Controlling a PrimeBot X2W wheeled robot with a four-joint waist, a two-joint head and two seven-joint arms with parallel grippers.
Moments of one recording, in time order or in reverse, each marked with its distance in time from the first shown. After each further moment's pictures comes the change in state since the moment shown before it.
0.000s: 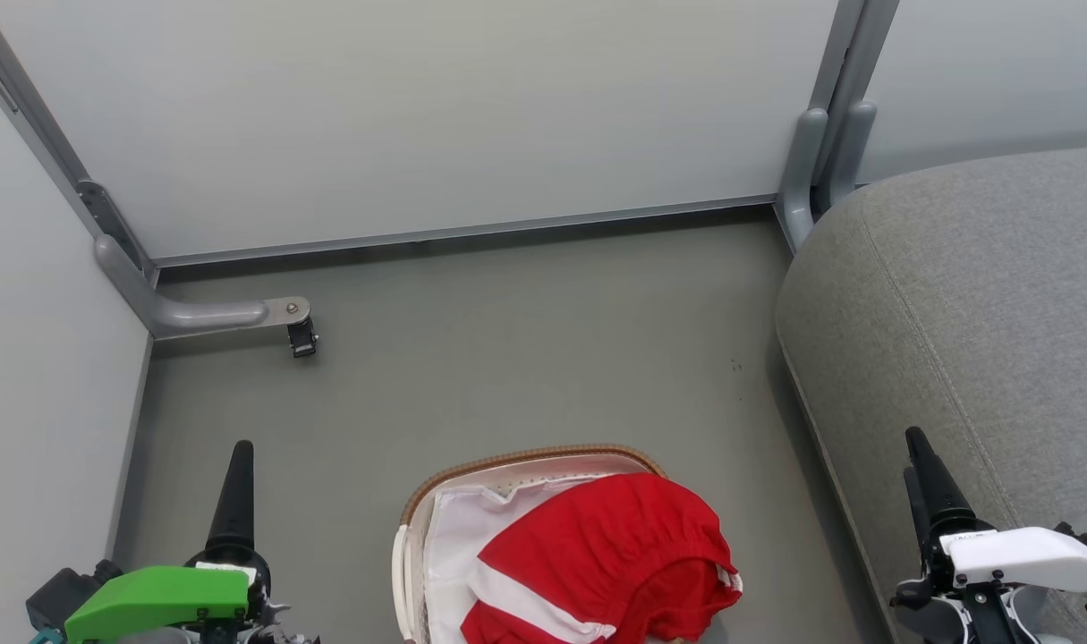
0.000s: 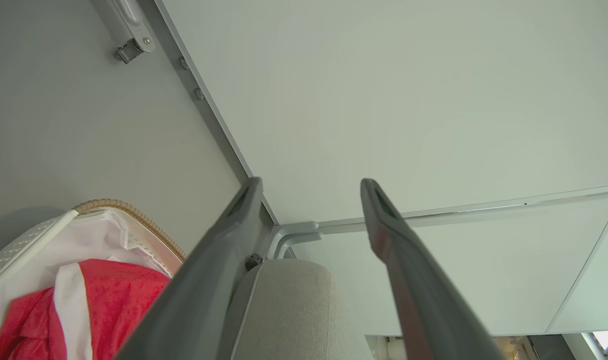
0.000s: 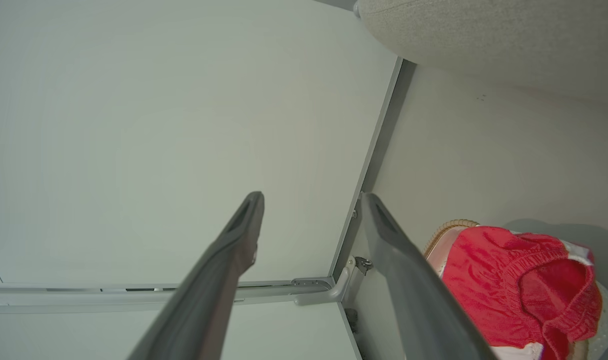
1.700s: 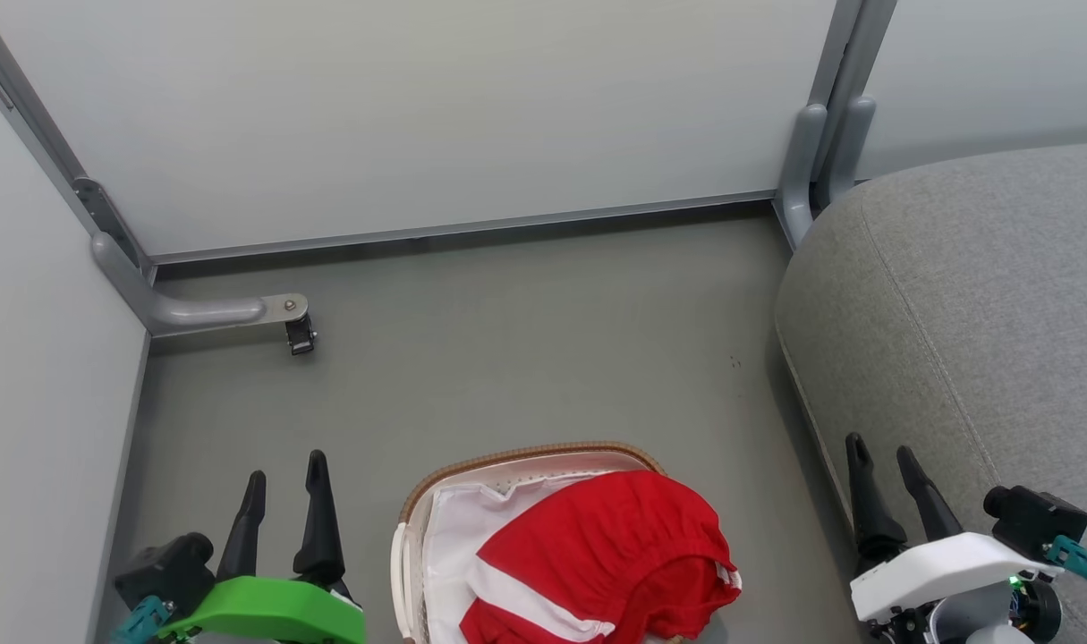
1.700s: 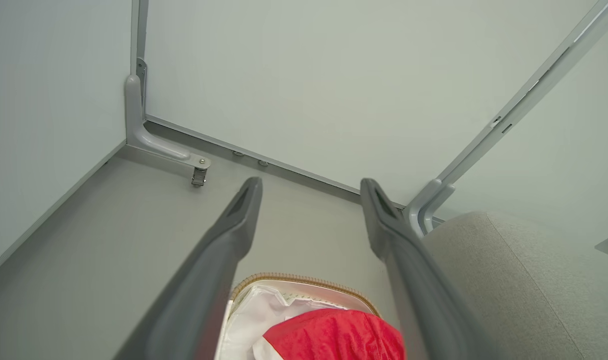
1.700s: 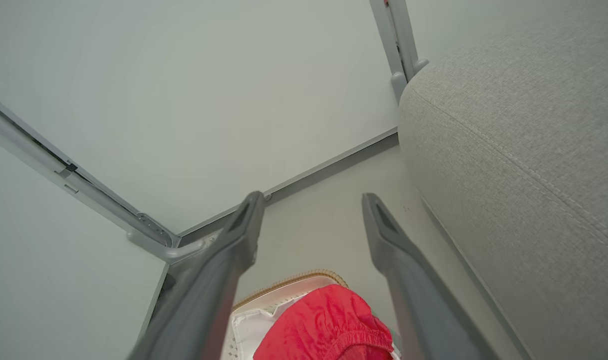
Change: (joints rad) left arm 0.055 0.003 -0.139 -0.066 0.830 0.086 -0.165; right arm 0.030 -0.009 0.098 -0.042 -0.854 0.000 -0.166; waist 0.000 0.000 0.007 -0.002
